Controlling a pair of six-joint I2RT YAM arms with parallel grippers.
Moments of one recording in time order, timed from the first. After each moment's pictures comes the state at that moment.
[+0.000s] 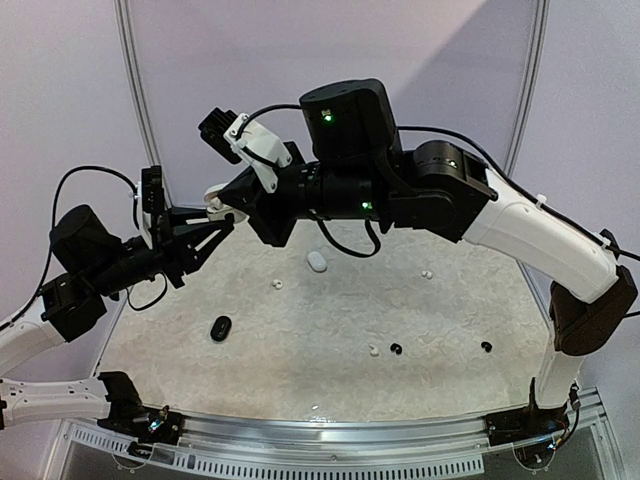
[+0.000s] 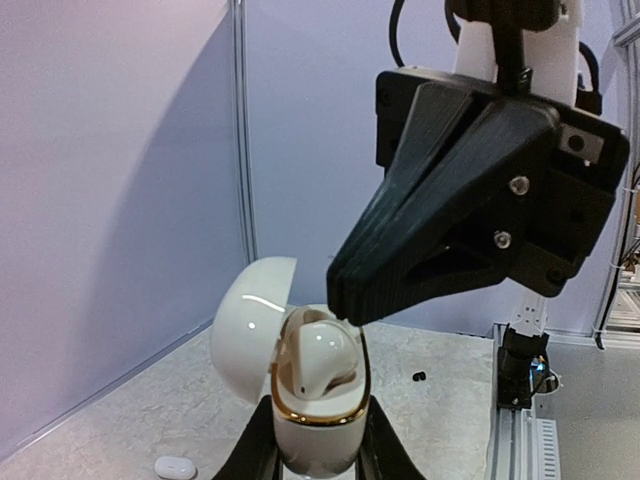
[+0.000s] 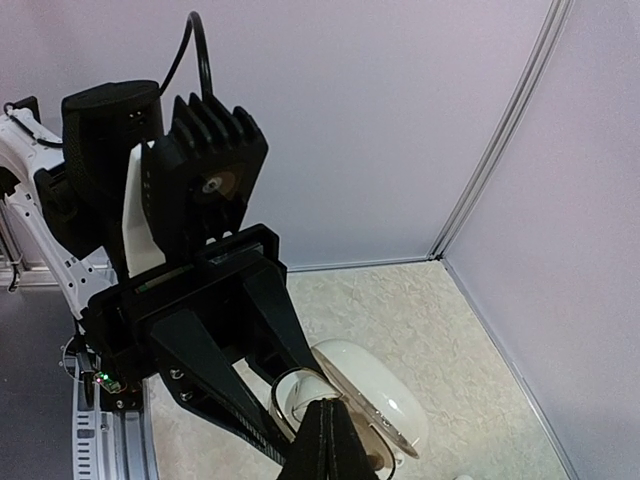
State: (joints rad) left arm -0.80 0.73 0.72 0.19 0.31 -0.05; right arm 1.31 1.90 2.23 -0.58 0.13 -0.19
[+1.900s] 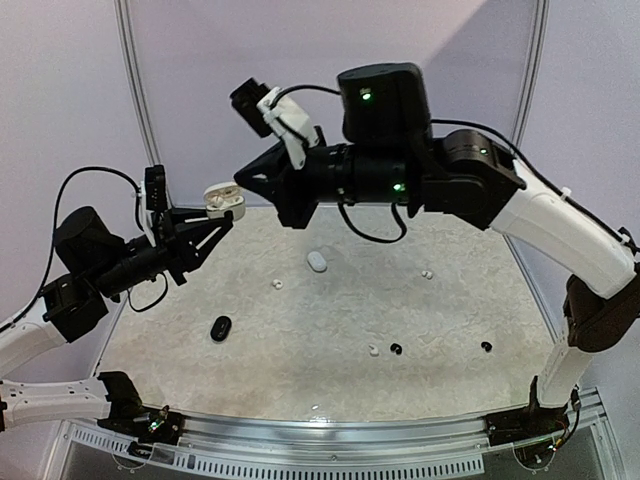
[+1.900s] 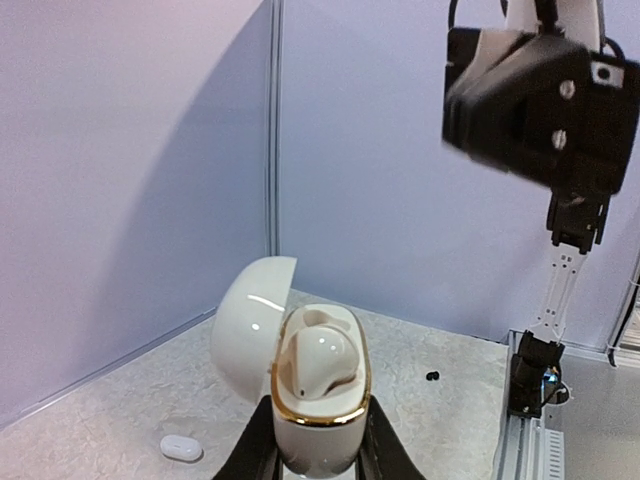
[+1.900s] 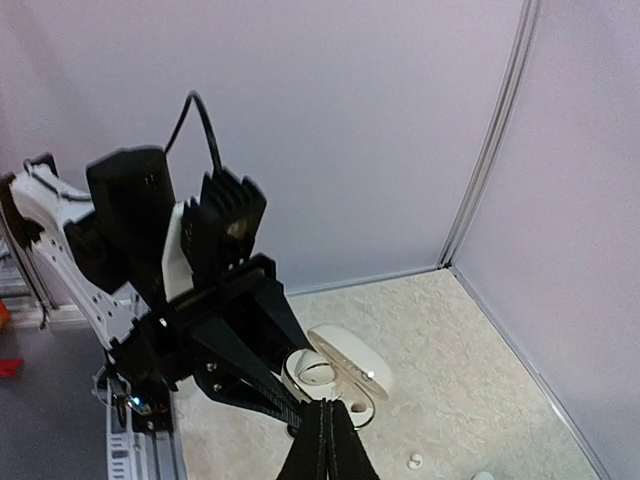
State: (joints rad) left arm -0.78 0.73 0.70 0.17 0.25 -0.09; right arm 1.27 1.81 2.17 -0.56 0.07 -0.10
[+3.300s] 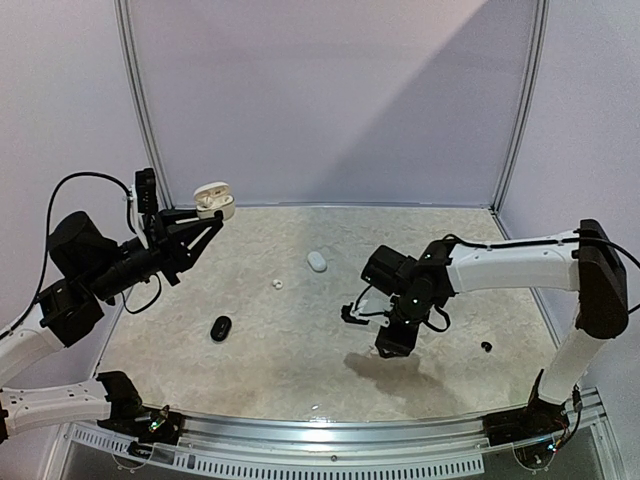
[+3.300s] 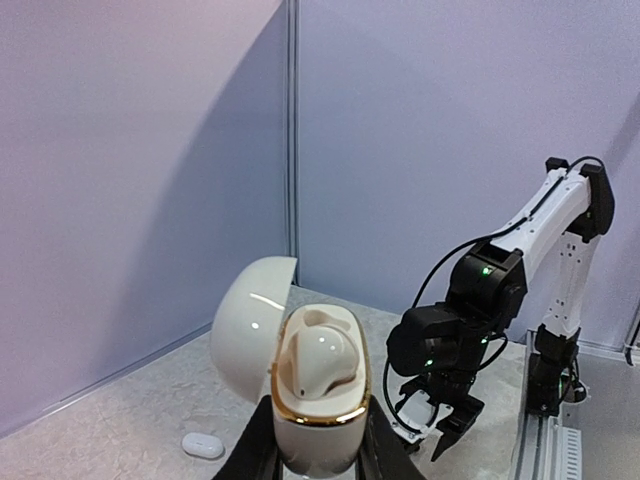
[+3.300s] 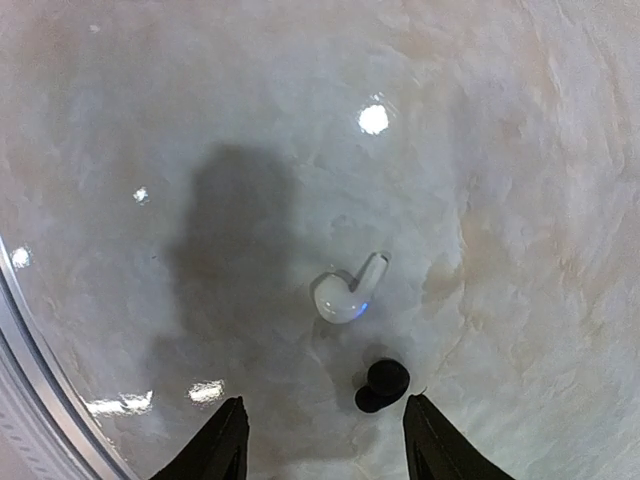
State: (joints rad) left arm -0.73 0.68 0.67 0.17 0.25 -0.08; right arm 0.98 1.73 1.19 -0.82 -0.04 -0.28
